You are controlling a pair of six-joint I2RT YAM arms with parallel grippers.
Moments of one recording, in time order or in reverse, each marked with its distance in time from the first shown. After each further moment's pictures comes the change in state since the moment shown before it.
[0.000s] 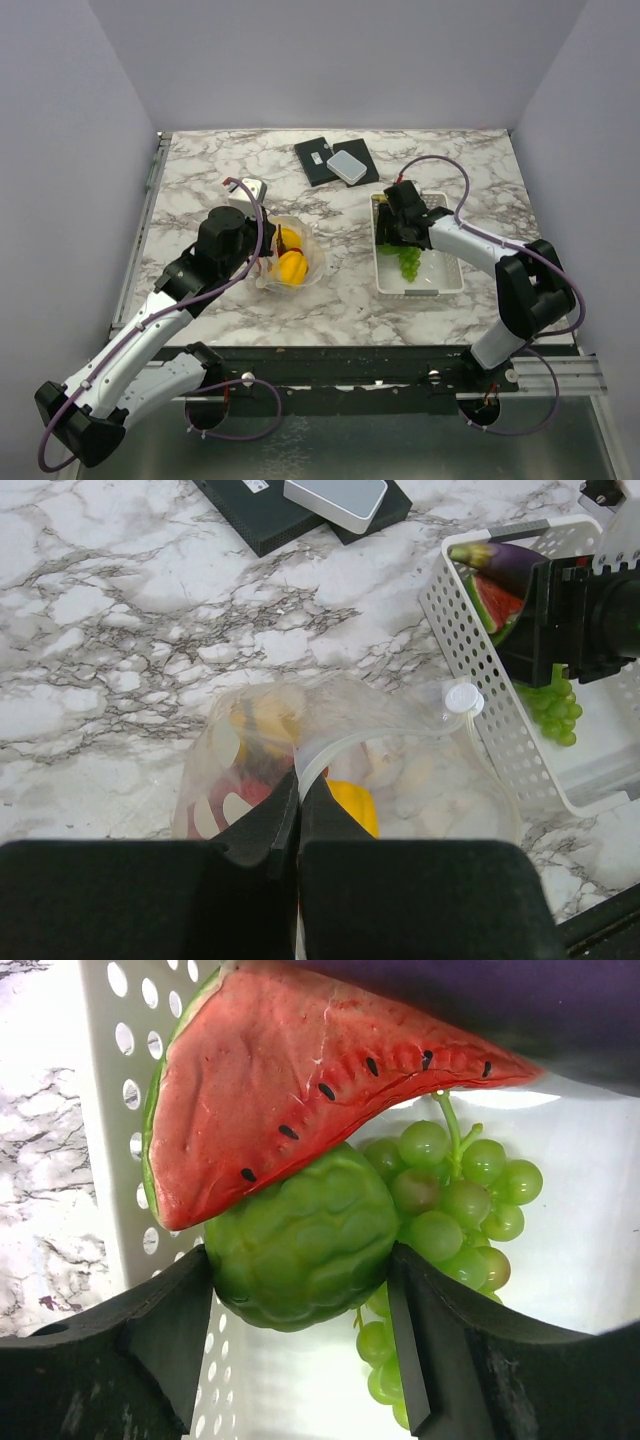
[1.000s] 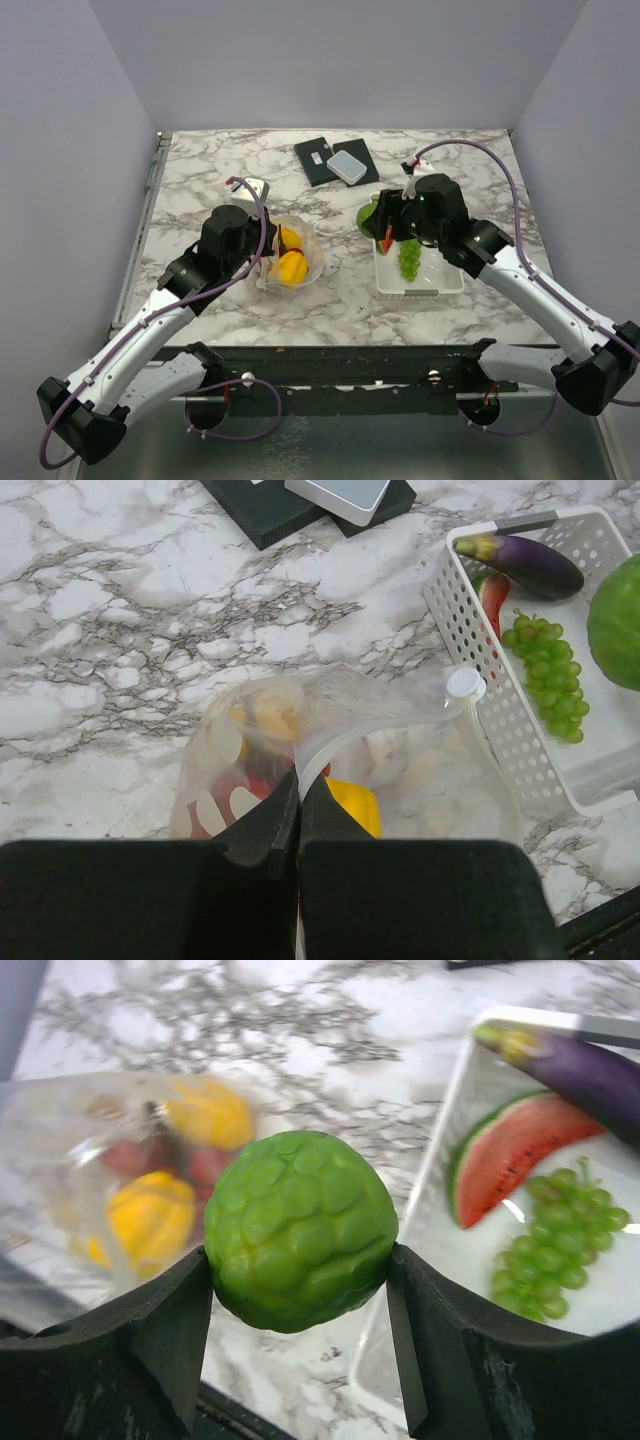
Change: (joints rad) left arm 0.000 0.022 0.000 0.003 0.000 0.000; right arm 0.109 -0.455 0.055 -0.098 -0.163 -0.040
